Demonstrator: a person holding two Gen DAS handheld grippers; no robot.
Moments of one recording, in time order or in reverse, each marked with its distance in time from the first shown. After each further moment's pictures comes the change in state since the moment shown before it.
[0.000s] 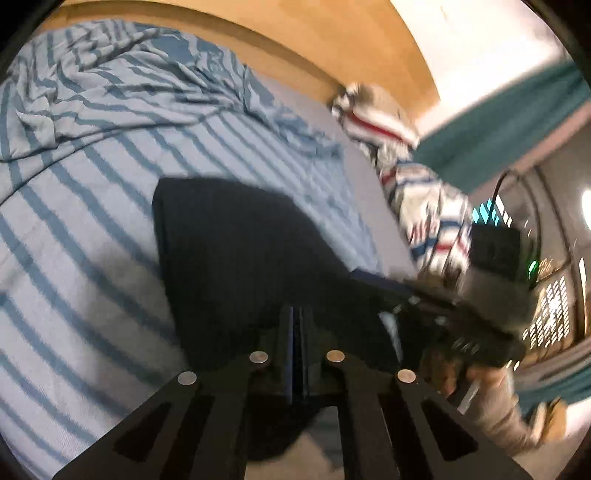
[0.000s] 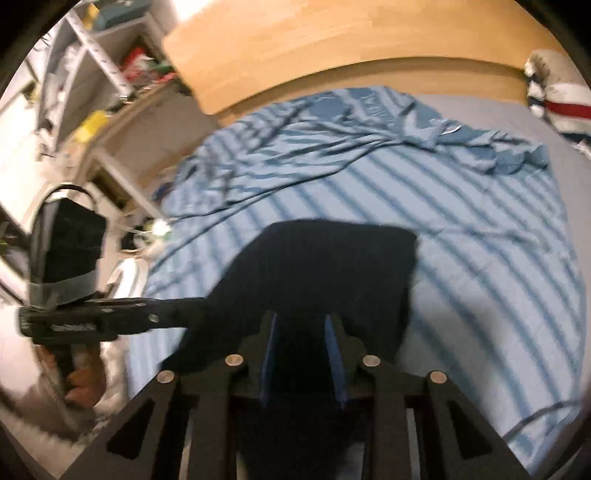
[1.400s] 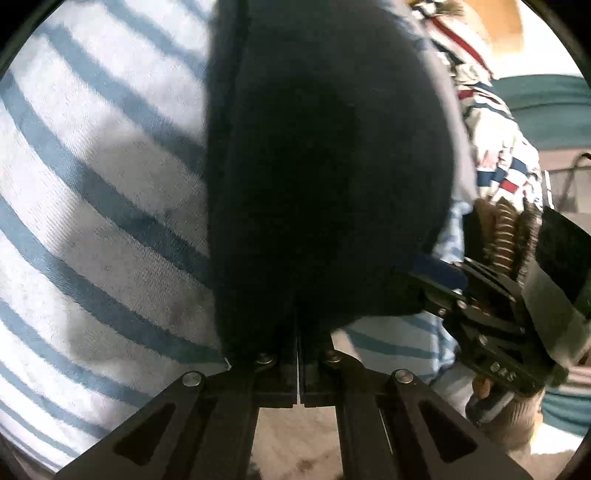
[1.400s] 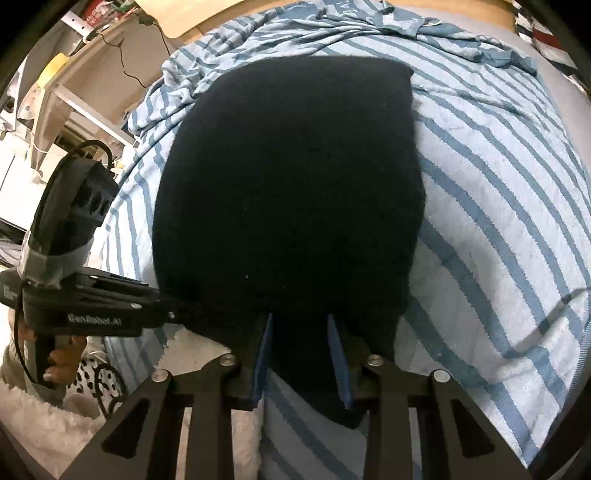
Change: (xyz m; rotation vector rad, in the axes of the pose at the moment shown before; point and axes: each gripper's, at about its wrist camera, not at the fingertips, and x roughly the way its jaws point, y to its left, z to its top) left arm 0.068 0.015 -0.039 -0.162 0.398 0.090; right arm 0.039 0.007 -0.068 0.089 0.289 -0.109
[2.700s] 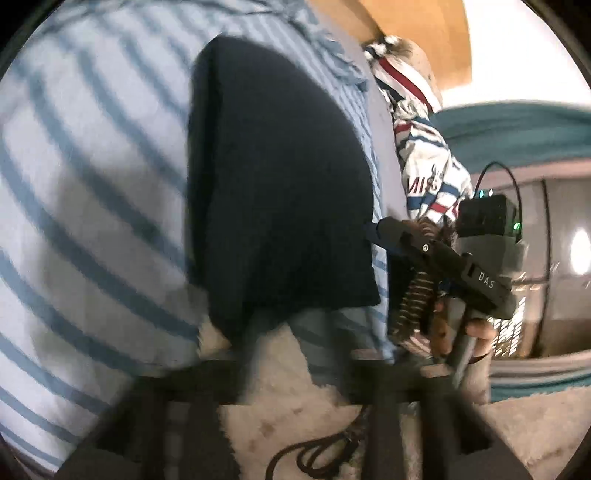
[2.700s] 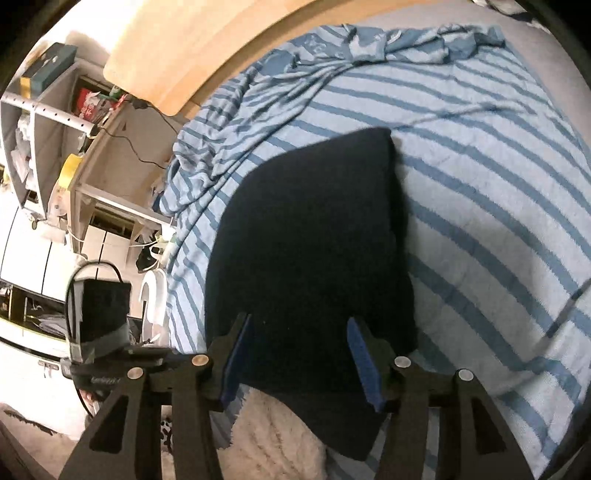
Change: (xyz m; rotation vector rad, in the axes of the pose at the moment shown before) left arm -0.067 0.032 -0.037 -0.063 -0.116 -0.262; right arm -0.038 -0.029 0.032 0.230 -0.134 0.234
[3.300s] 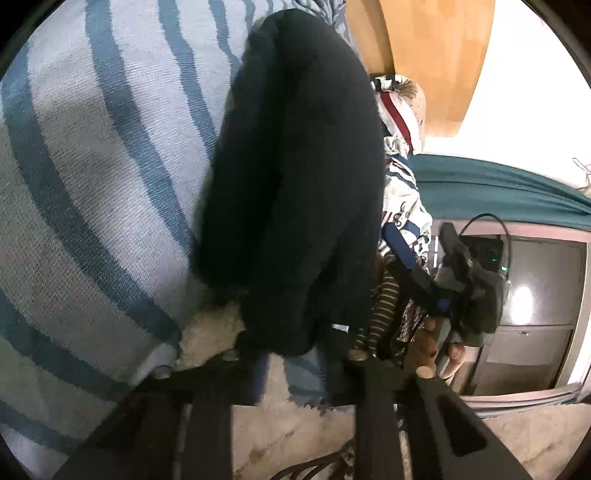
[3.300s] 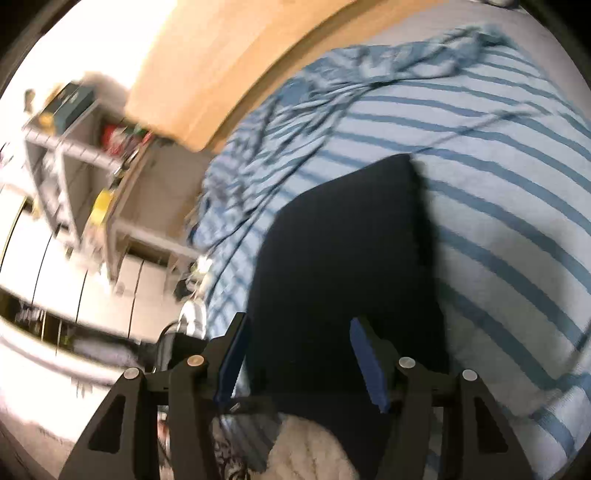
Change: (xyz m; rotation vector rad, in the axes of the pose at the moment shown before) left arm 0.029 0.048 -0.018 -0.162 -0.035 -0.245; right arm -0.003 0.007 0.010 -0.004 -0.094 0.162
